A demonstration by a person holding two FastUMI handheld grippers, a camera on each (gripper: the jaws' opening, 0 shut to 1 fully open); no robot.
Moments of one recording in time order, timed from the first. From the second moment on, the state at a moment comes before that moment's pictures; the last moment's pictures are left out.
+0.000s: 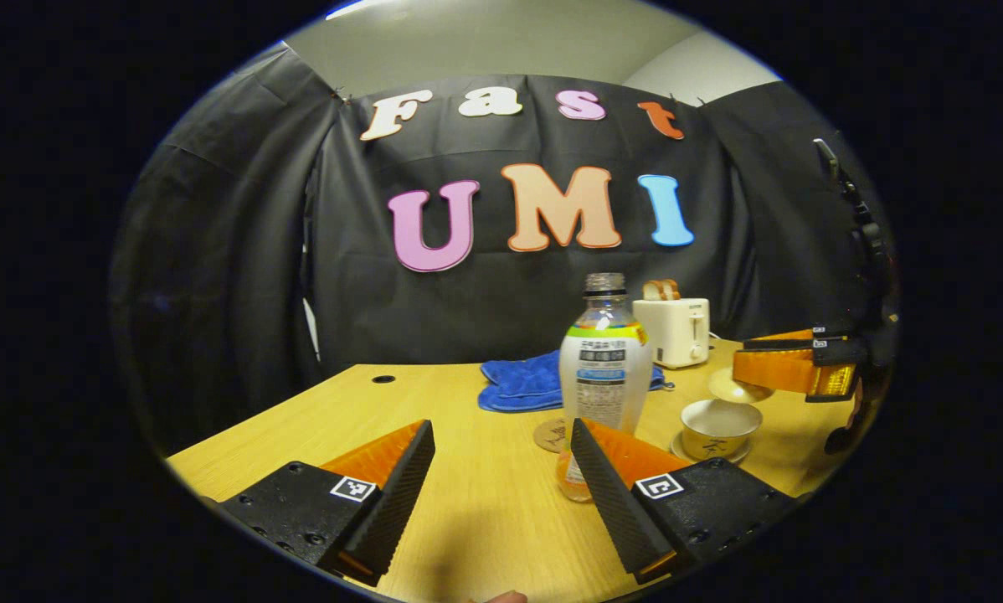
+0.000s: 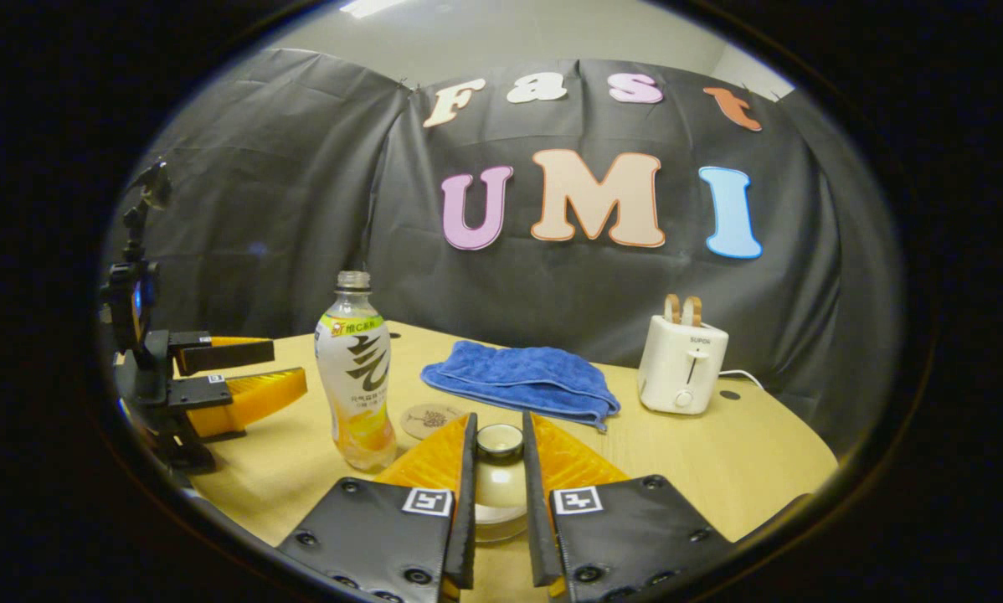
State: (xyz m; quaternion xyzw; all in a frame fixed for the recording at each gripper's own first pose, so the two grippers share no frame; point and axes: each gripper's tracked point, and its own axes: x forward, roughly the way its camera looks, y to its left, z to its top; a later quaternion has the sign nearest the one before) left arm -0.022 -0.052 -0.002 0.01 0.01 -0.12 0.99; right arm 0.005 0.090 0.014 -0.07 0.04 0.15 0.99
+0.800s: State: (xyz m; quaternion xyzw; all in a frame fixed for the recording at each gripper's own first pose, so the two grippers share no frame) left arm -0.008 -0.108 -0.018 0.01 0.06 -0.21 0.98; right arm -0.005 0.053 0.037 -0.05 0.02 0.12 0.99
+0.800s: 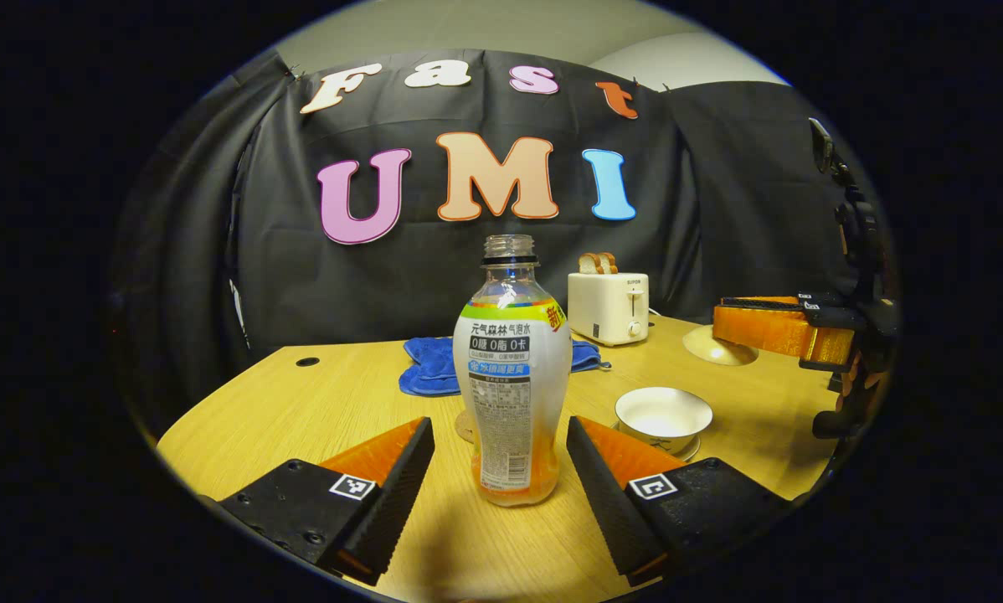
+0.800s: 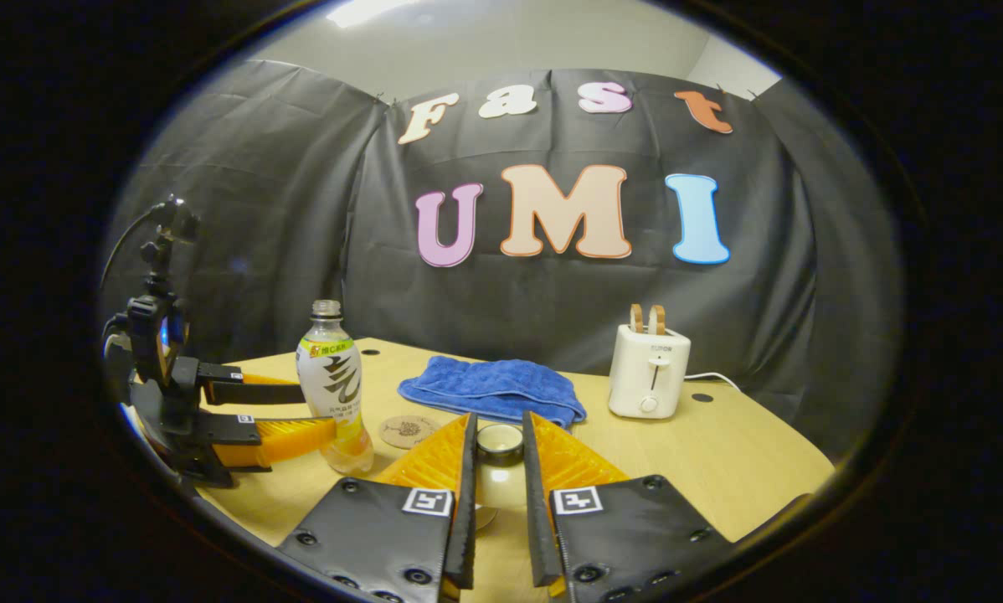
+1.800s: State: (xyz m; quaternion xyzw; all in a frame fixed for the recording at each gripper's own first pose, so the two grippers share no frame) left arm 0.017 -0.119 -0.021 0.11 0.06 -0.19 0.97; right arm -0.015 0.007 0.047 -0.03 0.01 0.09 1.00
